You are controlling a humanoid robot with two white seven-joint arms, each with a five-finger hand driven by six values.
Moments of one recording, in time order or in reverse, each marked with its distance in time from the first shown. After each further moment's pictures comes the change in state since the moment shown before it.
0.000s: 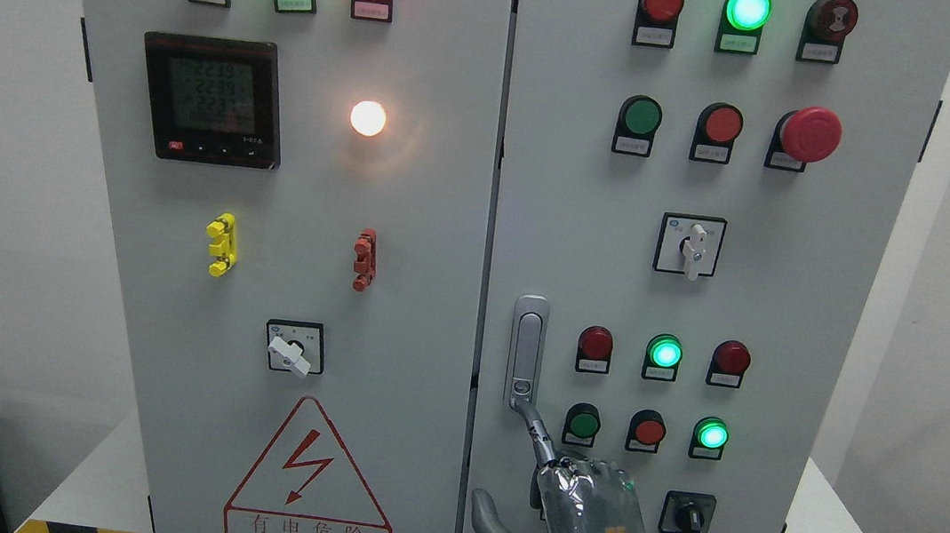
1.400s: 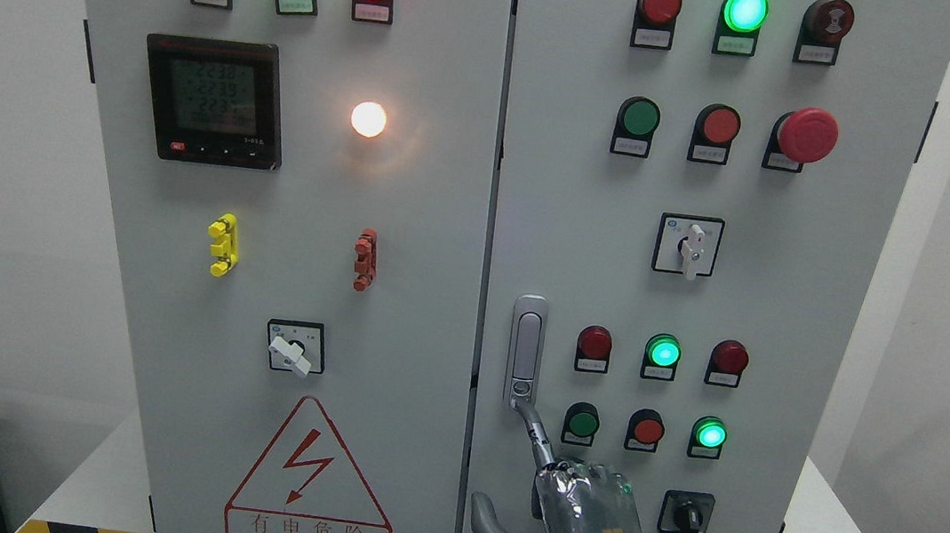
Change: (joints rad) left arm 0.000 0.000 0.000 0.000 0.000 0.000 0.000; right arm 0.001 0.000 0.002 0.020 0.002 0.004 -0.001
